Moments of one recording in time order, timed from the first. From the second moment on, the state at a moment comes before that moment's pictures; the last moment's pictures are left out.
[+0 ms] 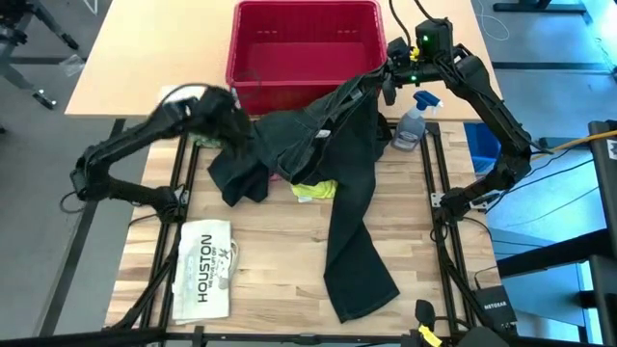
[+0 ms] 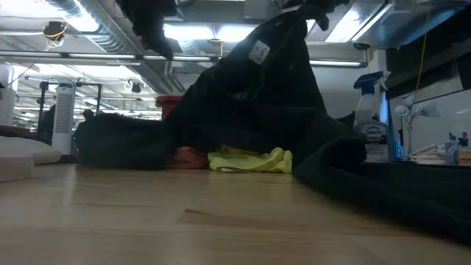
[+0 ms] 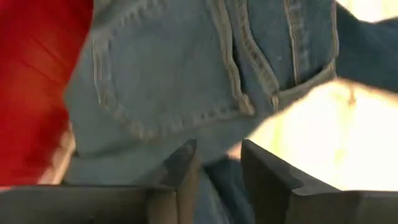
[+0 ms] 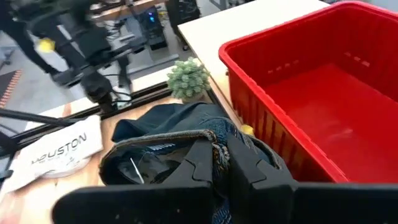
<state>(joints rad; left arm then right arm) 0.55 1.20 1.25 -0.86 0.14 0.26 -0.90 1.47 1.80 -0.83 -0.63 -0.11</state>
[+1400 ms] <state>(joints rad) 0.04 1.25 0.92 -0.35 -0.20 0.01 -0.90 1.48 1.81 -0.79 -0.66 -0.21</state>
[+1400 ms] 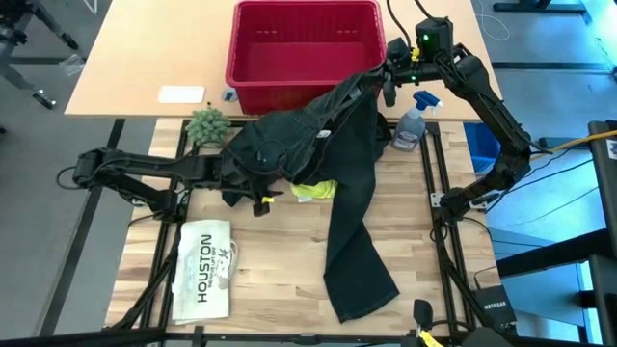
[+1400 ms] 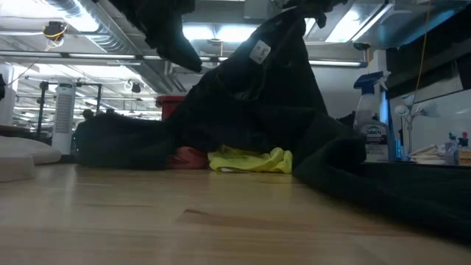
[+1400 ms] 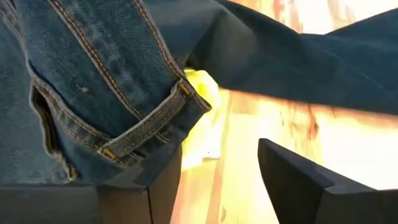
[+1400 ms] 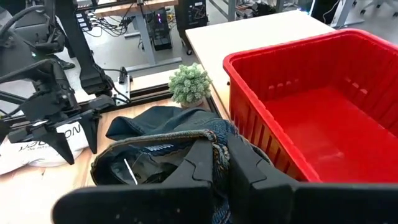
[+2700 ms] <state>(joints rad) 0.13 1.32 1.09 -0.19 -0.66 0.17 -0.90 1.48 1.81 -0.77 -0.67 -0.18</state>
